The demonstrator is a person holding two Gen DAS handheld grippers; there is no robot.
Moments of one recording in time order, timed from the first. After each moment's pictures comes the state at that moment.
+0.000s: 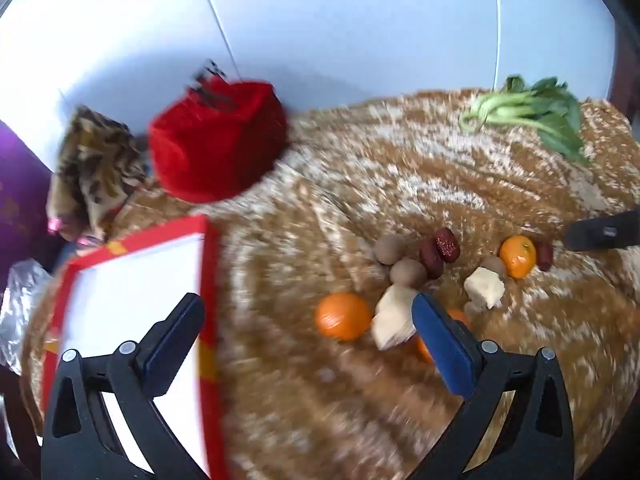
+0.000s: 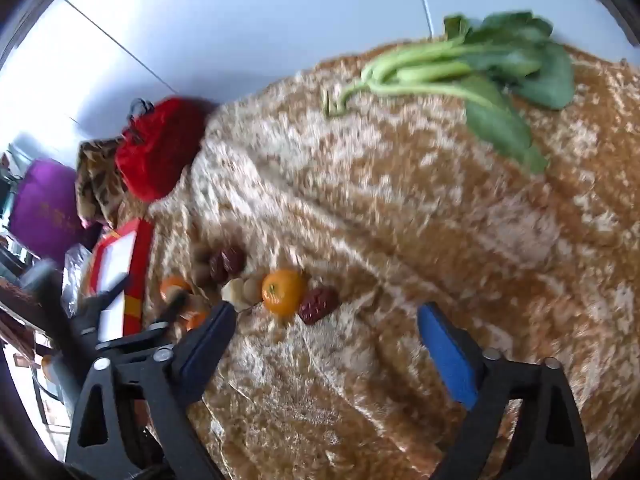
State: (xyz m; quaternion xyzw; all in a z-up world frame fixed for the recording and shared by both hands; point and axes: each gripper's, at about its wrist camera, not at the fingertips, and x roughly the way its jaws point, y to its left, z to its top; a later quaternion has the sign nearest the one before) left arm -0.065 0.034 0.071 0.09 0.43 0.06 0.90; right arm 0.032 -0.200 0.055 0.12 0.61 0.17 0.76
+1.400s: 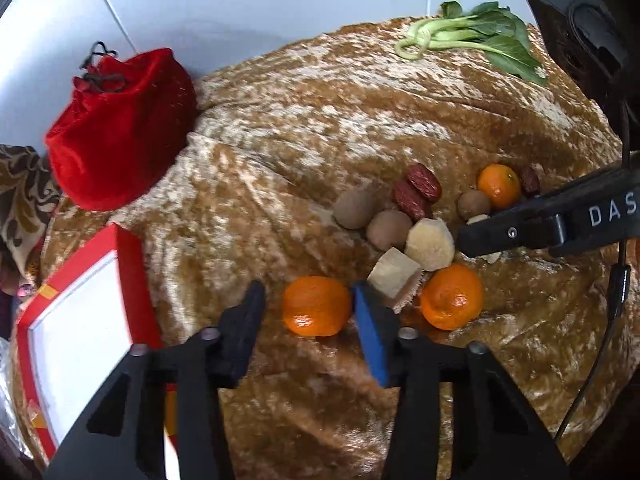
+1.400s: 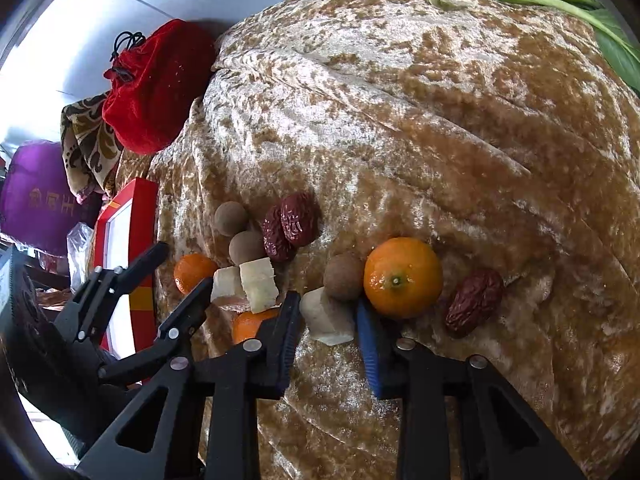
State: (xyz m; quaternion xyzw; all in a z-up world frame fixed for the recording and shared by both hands) left arm -0.029 0.035 0.027 0.13 0.52 -0.09 0.84; right arm 0.043 -0.120 0.012 0.13 0.68 0.22 0.69
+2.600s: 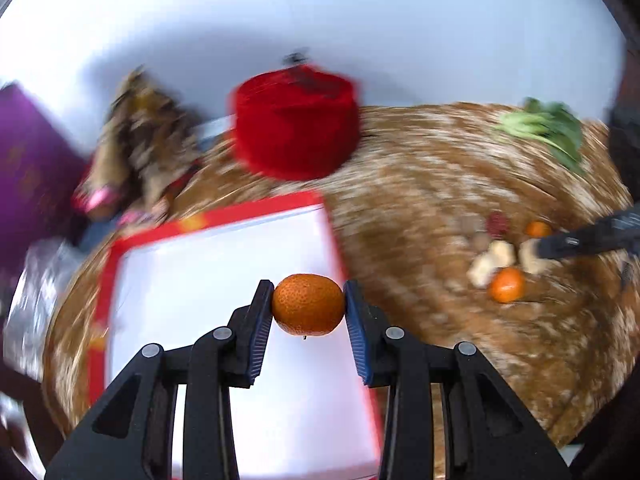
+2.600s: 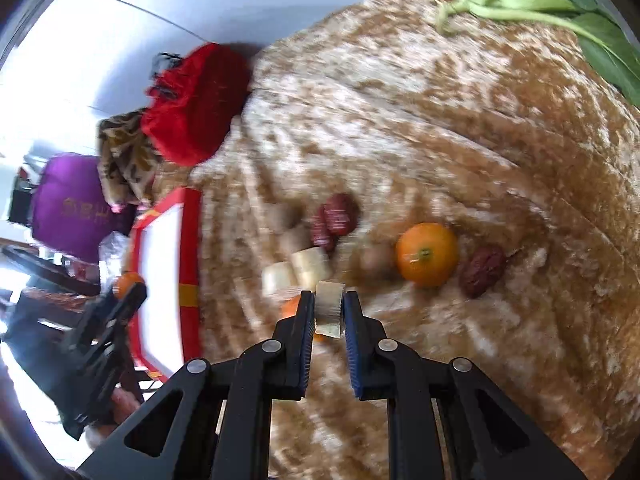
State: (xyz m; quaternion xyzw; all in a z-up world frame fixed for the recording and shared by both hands) left arm -0.097 0.157 0.097 0.04 0.46 0.06 0.88; right arm 0.012 -0.123 0.055 0.18 0.65 0.24 0.69
